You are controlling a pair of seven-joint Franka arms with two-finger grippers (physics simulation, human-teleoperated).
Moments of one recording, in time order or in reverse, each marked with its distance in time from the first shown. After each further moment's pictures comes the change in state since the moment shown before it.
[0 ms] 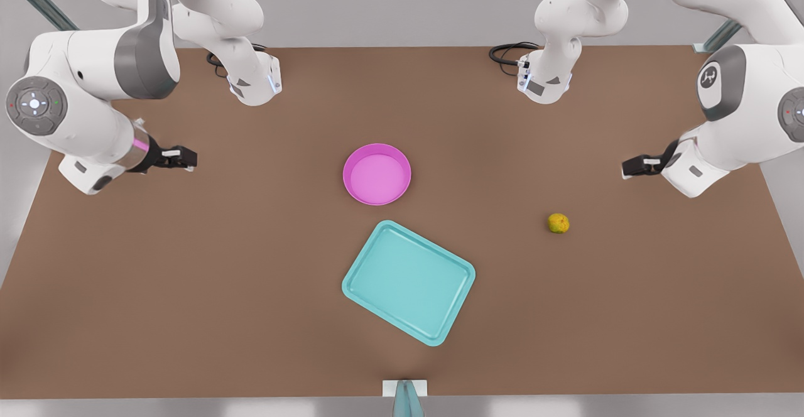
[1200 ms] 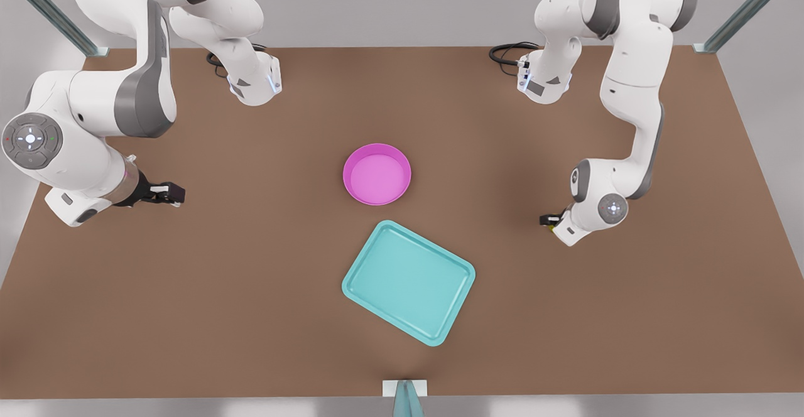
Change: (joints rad) left arm -0.061 0.331 0.000 -0.688 0.003 0.986 -0.006; right arm -0.043 0.092 -0.003 0.027 -0.048 0.136 0.013
